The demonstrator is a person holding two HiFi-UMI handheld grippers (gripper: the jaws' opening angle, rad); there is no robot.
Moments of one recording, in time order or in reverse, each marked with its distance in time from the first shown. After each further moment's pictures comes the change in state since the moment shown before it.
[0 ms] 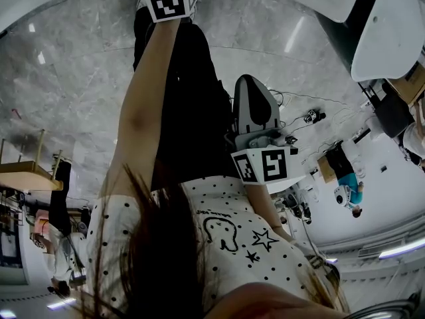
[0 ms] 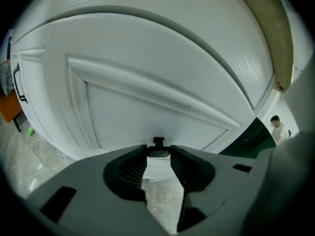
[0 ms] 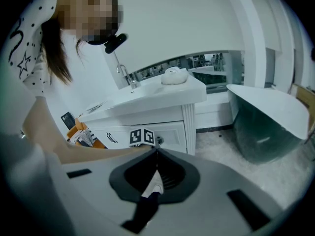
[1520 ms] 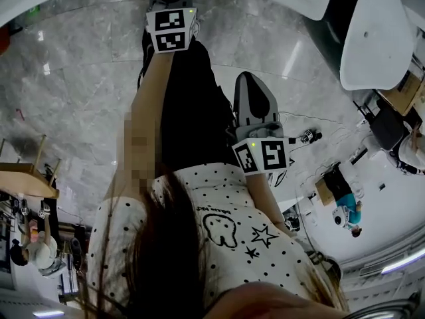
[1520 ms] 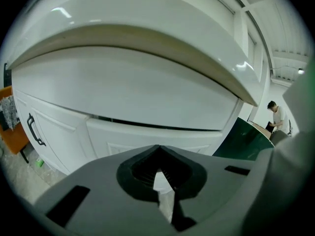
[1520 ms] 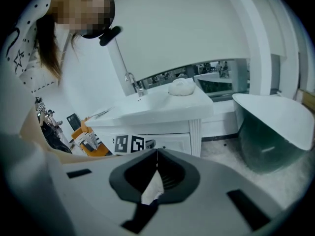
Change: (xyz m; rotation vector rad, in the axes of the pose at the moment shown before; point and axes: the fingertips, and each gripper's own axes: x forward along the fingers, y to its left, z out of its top) left arm -0.098 -0.014 0.058 0.172 -0.173 0.021; right arm -0.024 0.021 0.033 -0.049 -0.078 0.052
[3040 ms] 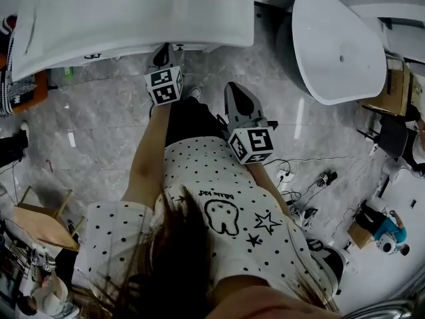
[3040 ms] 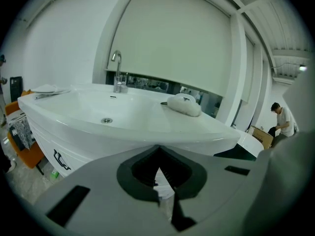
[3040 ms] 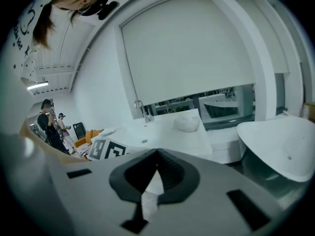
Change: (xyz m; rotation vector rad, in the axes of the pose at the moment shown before) left arm -0.116 -0.035 0.124 0.018 -0.050 0.060; right arm -0.068 0.008 0.113 -0.088 -0.248 0.055
